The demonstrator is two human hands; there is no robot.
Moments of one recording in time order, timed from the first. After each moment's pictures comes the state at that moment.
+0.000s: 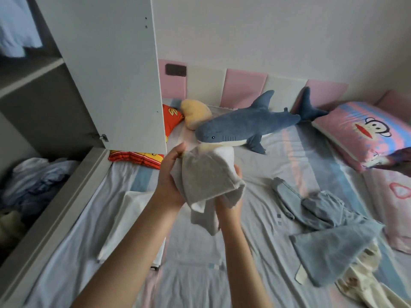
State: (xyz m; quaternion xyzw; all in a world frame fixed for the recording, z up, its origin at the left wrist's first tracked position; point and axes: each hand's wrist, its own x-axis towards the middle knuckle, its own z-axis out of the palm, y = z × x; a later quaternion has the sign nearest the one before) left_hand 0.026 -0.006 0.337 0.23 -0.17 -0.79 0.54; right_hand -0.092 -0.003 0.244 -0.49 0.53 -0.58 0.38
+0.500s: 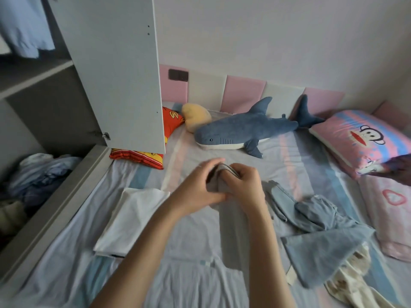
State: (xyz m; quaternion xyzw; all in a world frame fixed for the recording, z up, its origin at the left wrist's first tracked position) left_hand -0.021 0.033 0.304 0.45 -0.68 -0.42 0.40; right_hand -0.158 0.026 0.316 -0.61 0.57 -0.44 0.33
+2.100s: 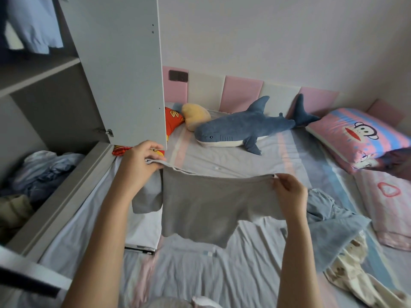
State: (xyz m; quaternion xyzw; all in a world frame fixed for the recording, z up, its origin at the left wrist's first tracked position) left_hand 0.086 0.071 0.303 0.60 -0.65 -0.17 0.44; right_hand -0.258 0.065 0.252 -0.51 0.66 -0.51 0.20
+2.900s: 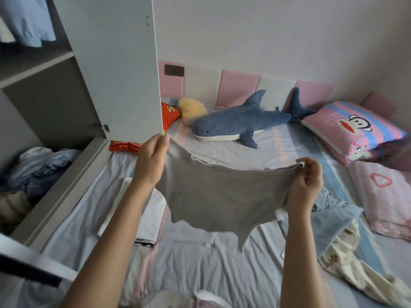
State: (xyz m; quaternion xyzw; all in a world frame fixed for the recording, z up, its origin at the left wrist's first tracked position) left_hand 0.050 0.066 0.289 0.51 -0.58 -0.24 0.59; right_hand -0.260 0.082 0.269 -0.46 0.57 -0.68 0.07
